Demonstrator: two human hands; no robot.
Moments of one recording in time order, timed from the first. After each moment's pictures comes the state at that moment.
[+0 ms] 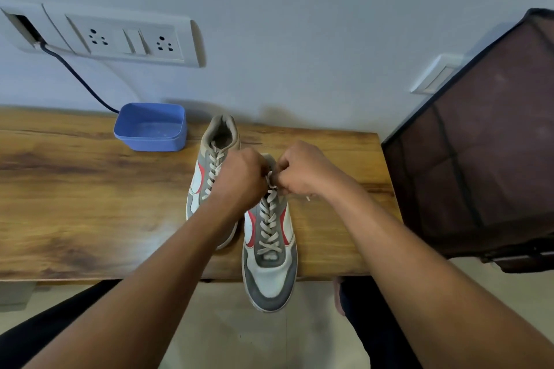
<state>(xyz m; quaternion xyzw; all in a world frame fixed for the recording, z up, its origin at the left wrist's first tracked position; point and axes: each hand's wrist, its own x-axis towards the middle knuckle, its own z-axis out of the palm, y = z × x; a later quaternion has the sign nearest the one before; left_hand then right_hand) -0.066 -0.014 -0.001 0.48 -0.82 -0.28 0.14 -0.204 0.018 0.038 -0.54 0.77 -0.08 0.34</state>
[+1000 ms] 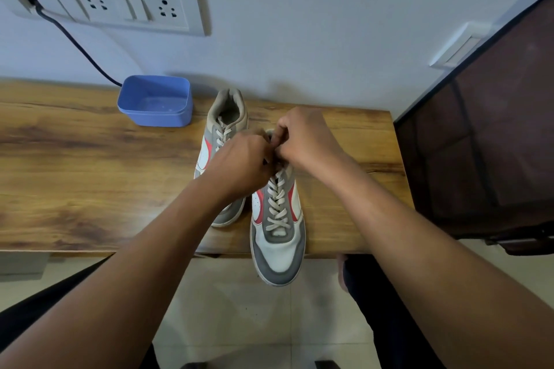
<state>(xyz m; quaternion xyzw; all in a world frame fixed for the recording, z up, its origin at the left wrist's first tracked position) -0.042 -0.017 -0.014 0.37 -0.89 -0.22 0.13 -0.187 0.012 0.032 -0.60 0.75 -0.15 0.25</state>
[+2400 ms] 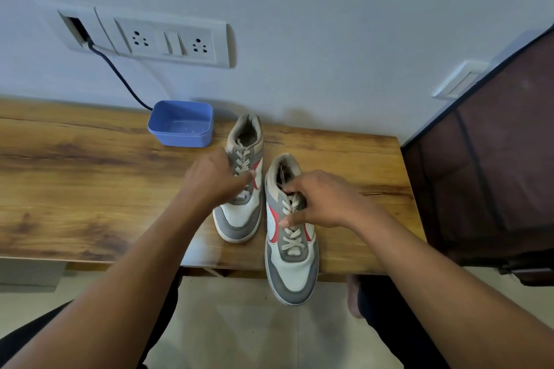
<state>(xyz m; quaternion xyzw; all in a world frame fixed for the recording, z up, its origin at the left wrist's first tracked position) 0.015 -0.032 -0.004 0.63 -0.73 -0.28 0.02 -0.197 0.053 0.016 -0.73 0.63 0.05 0.27</state>
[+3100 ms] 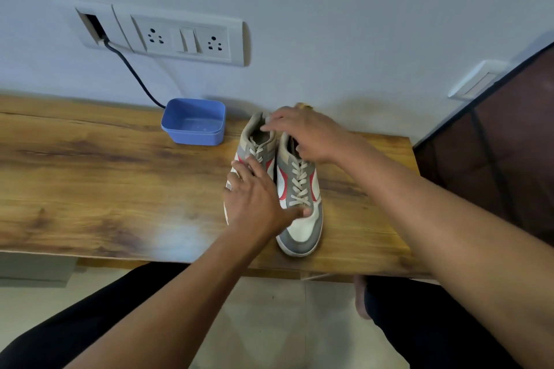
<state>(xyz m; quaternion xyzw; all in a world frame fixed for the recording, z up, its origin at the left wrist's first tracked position) -0.023 0.026 -0.009 0.63 -0.75 -0.18 -0.05 -0.192 -0.052 0.027 -0.82 0.57 0.03 0.08</state>
